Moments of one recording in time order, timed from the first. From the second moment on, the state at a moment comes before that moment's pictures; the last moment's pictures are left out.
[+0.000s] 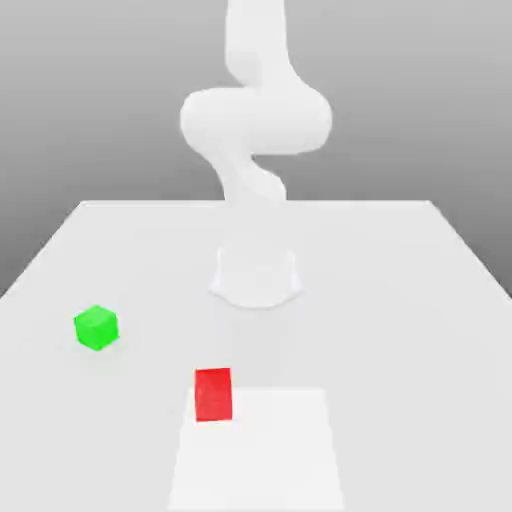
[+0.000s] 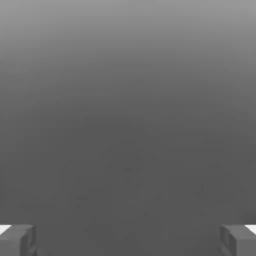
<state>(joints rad) 0.01 -0.73 -0.04 -2.36 0.02 2.35 0.76</state>
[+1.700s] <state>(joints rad) -0.03 0.04 -0.14 -2.87 0.03 2.92 0.50</state>
